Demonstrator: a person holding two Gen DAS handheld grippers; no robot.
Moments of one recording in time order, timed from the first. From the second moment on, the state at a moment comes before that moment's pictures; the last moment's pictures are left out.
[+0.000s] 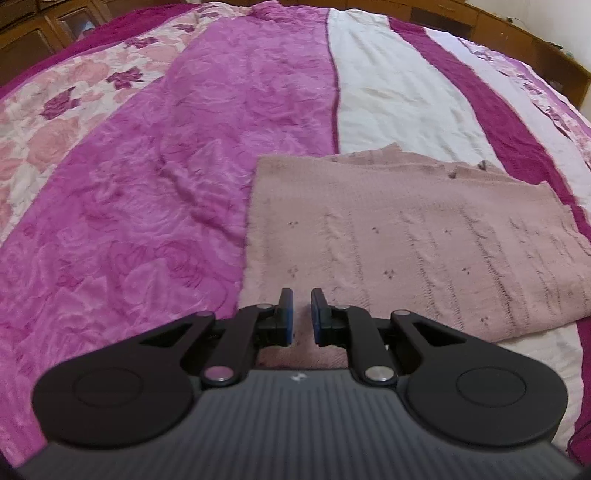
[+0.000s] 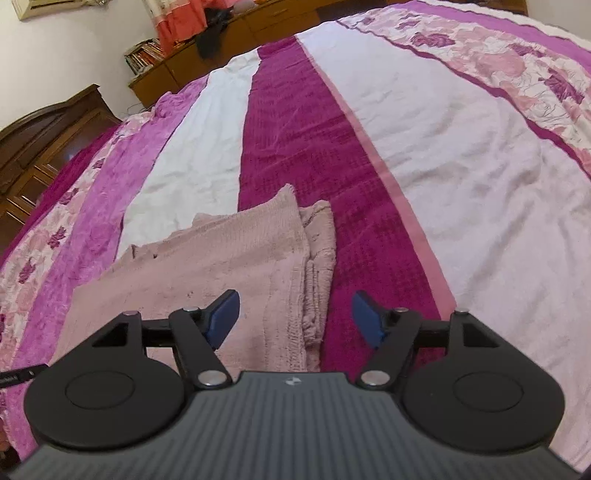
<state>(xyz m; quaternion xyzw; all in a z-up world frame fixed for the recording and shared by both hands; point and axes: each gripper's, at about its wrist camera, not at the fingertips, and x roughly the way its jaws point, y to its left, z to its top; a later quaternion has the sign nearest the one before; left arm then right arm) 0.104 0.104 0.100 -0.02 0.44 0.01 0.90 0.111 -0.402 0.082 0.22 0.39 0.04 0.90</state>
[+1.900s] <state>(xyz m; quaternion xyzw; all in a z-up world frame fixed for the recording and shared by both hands) 0.082 0.073 0.091 0.01 0.45 0.02 0.89 0.138 -0.404 0.007 0.35 0.39 0.10 0.85</state>
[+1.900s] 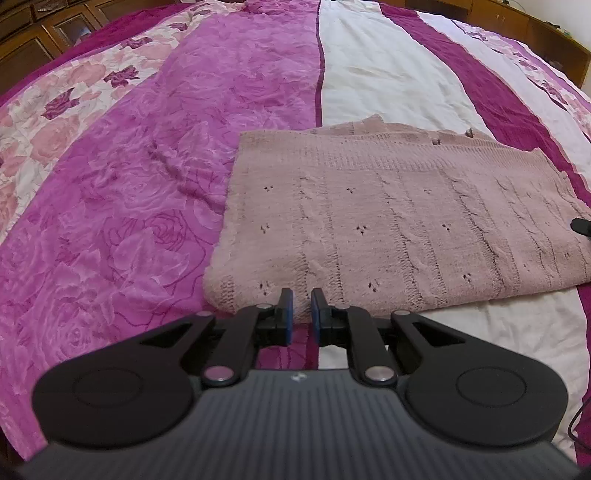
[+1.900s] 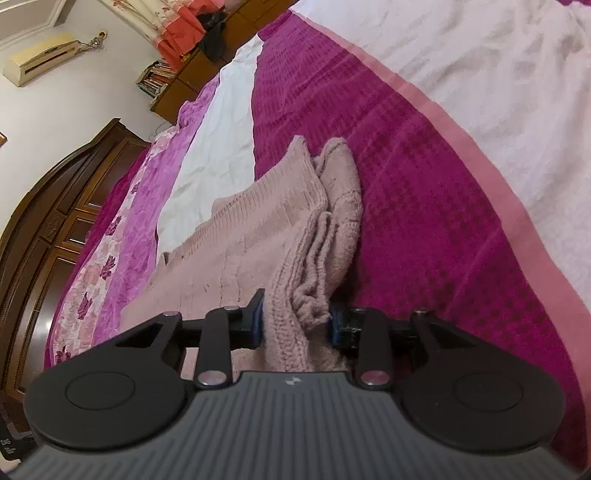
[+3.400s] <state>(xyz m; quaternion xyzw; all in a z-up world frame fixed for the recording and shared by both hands) 0.076 0.122 0.109 0.01 0.42 0.04 0.91 0.129 -0.309 0.117 0.30 0.30 0.21 0.88</state>
